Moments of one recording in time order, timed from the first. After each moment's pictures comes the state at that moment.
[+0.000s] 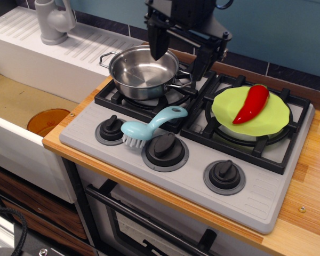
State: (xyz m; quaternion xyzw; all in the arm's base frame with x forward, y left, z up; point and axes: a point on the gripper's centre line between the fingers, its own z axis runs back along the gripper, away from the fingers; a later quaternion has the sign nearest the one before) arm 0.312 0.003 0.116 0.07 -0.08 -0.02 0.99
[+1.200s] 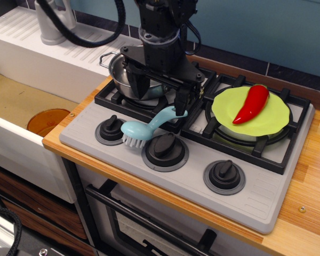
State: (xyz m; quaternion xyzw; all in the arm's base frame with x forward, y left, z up) arm 0.293 0.013 0.070 0.04 -0.12 0.02 0.99
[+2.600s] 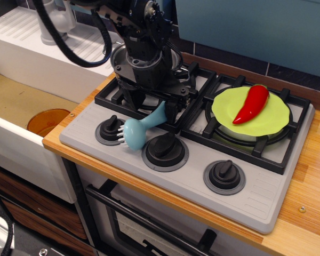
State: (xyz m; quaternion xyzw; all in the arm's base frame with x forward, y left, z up) arm 0.308 0.031 0.030 0.02 -0.16 0.02 0.99
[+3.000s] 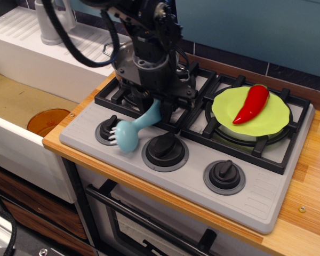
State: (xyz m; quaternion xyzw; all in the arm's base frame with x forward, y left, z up) arm 0.300 0.019 0.030 0.03 -0.12 0.03 0.99
